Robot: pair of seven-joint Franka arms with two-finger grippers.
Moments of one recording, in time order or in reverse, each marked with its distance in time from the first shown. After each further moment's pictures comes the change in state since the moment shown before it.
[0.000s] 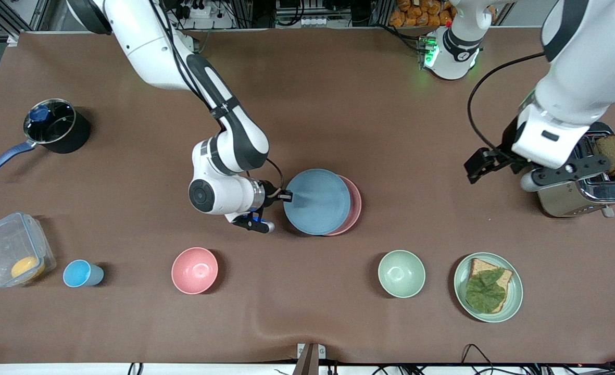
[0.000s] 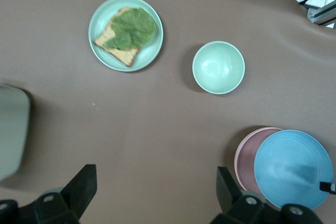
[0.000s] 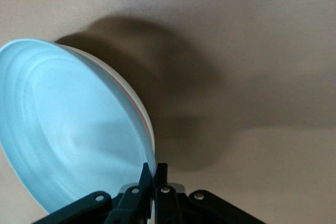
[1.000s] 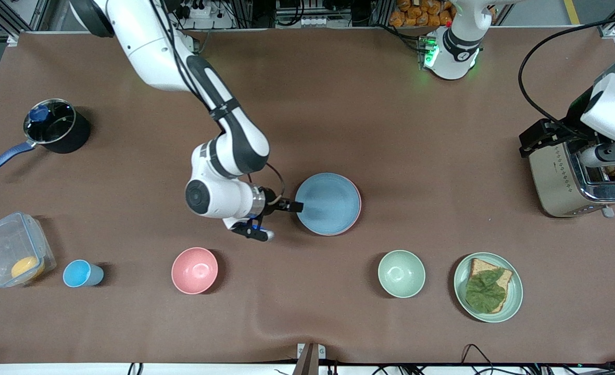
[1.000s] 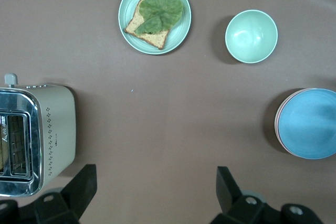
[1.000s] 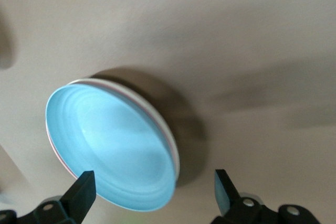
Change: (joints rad) left arm -0.079 -0.061 0.229 0.020 -0.062 -0.173 0.280; right arm -0.036 0.007 -0.036 0.086 0.006 -0.048 -0.001
